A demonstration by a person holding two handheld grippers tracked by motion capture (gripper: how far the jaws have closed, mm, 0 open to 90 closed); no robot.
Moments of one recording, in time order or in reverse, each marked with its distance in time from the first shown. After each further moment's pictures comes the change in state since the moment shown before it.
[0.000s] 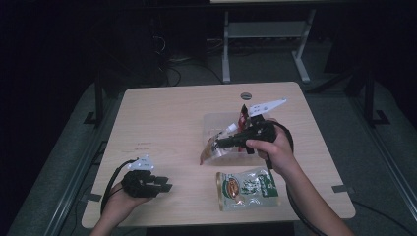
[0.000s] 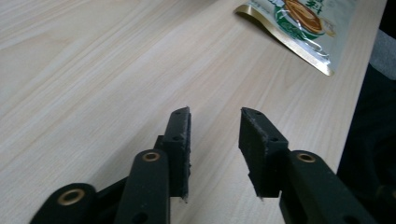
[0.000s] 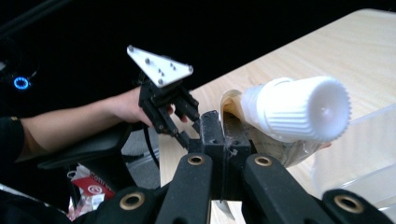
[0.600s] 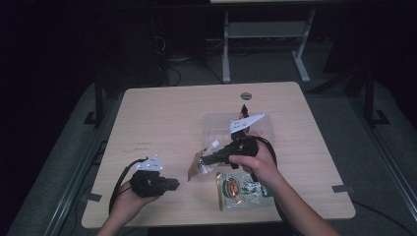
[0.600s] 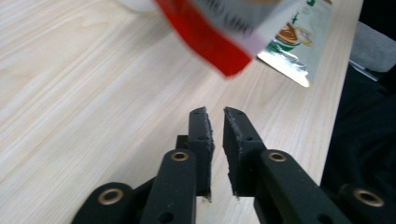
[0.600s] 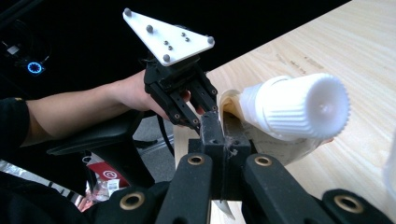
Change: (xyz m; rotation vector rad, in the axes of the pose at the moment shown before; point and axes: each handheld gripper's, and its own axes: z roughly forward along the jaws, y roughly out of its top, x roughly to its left) left arm -0.015 0.013 0.008 -0.008 -0.037 0.070; right arm 0.011 -0.022 0.049 0.071 0.062 0.006
